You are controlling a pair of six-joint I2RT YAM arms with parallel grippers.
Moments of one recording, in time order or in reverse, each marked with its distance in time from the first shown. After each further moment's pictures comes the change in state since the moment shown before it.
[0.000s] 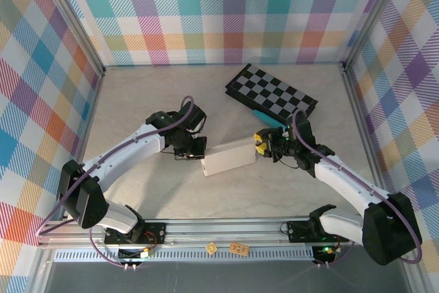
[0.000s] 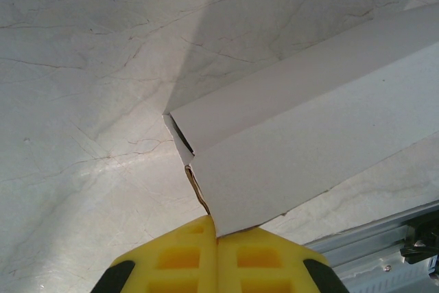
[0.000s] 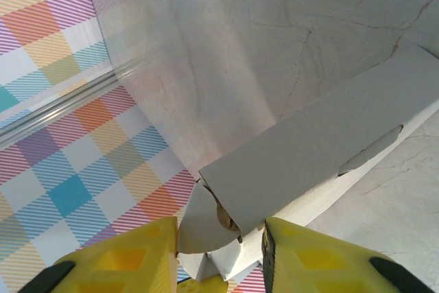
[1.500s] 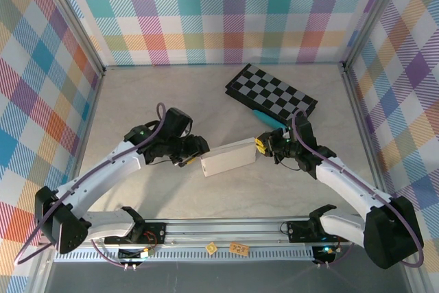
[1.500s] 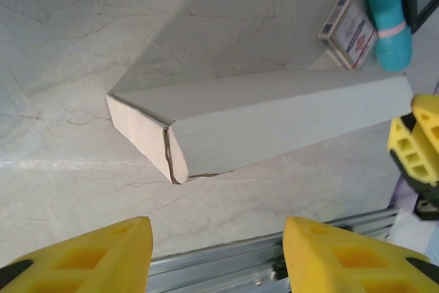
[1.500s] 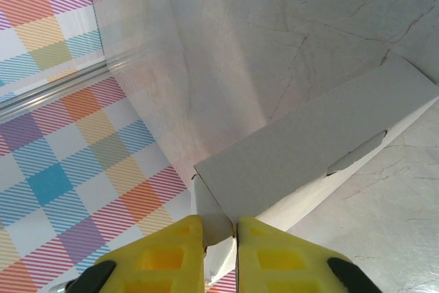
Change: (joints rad) left arm 0.016 -0.246 -0.159 0.174 0.058 -0.430; right arm 0.000 -0.025 -0.005 -0.035 0.005 -0.090
